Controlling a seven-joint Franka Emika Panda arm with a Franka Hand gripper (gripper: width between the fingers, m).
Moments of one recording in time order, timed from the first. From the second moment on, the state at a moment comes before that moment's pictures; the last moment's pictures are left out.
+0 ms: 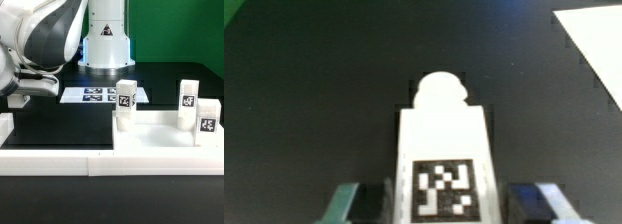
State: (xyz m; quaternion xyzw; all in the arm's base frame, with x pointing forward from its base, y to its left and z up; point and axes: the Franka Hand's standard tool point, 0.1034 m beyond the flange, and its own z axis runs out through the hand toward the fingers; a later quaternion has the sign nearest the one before) arm 0.354 -0.220 0.019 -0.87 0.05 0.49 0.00
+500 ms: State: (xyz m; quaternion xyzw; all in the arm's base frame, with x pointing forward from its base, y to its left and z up) arm 0.376 -0.211 0.071 -0.87 0.05 0.49 0.01
